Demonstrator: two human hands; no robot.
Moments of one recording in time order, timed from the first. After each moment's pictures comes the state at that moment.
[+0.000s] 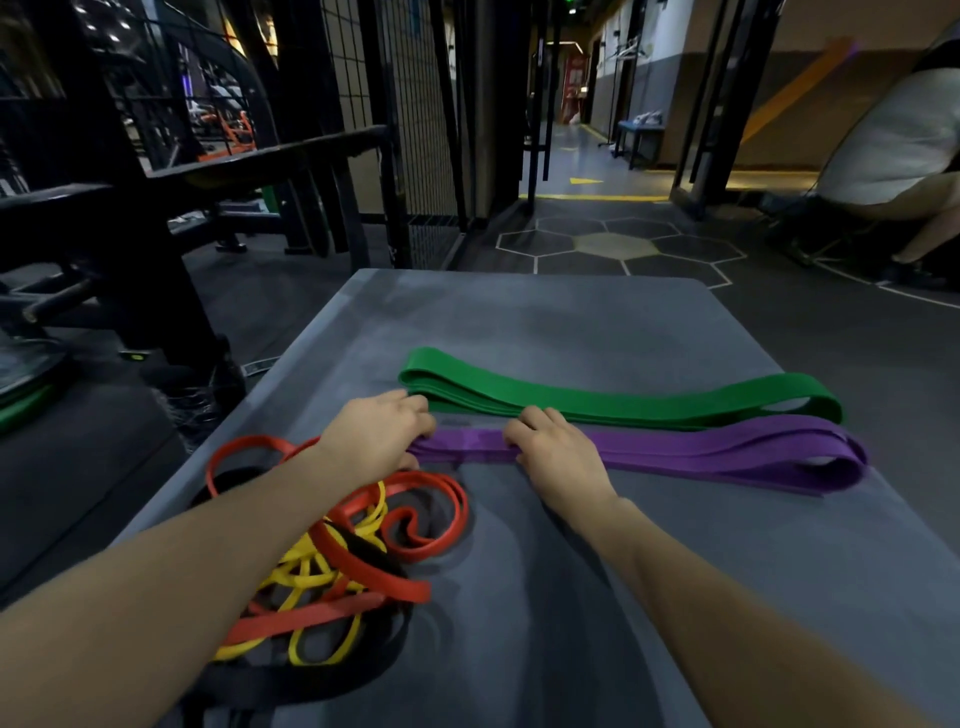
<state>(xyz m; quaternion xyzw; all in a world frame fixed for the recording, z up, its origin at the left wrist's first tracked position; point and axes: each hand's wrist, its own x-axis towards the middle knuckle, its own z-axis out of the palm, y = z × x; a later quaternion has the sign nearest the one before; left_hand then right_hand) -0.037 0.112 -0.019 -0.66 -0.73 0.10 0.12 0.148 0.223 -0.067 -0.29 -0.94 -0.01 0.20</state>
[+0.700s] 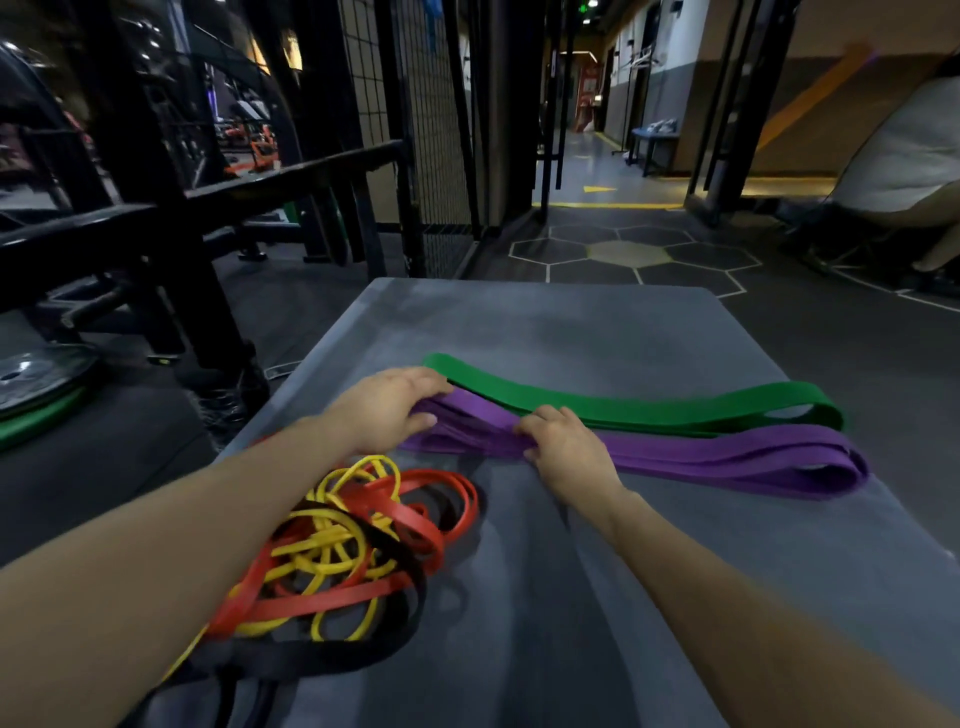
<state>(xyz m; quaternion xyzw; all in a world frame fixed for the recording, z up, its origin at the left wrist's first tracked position) -0.047 0.112 0.011 -0.68 -0.73 -0.08 0.03 0.152 0.217 -0.041 -0.32 -0.93 0.07 0.15</state>
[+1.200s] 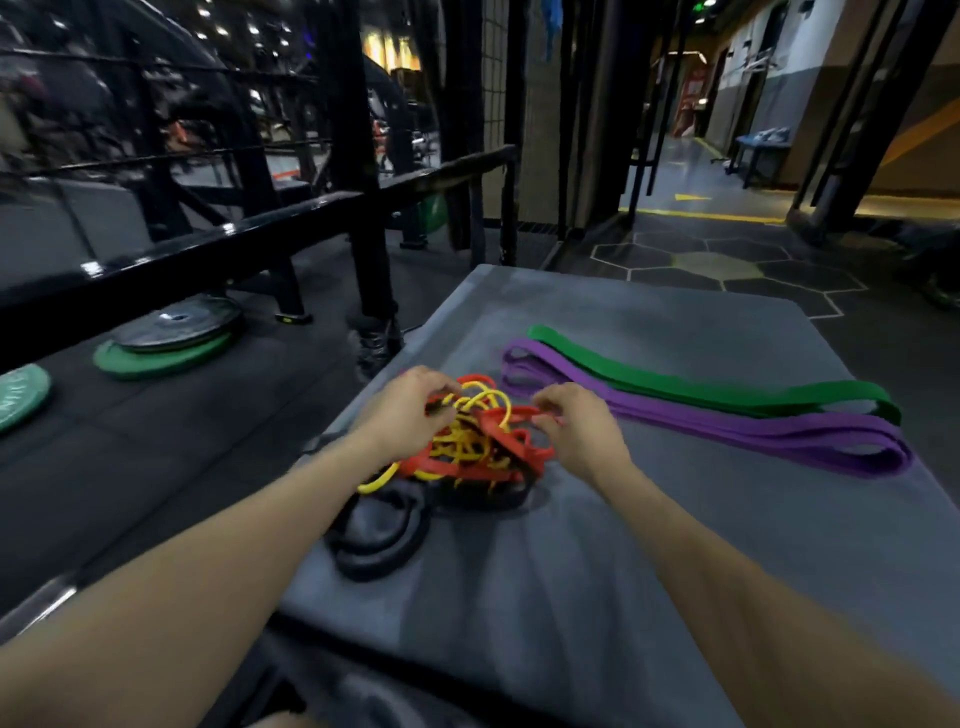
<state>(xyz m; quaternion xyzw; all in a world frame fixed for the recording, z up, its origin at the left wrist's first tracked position) -0.004 -0.066 0.024 -0.50 -0.82 -0.28 0.01 0.147 0.076 0.008 -0.27 -0.91 0.22 0.24</state>
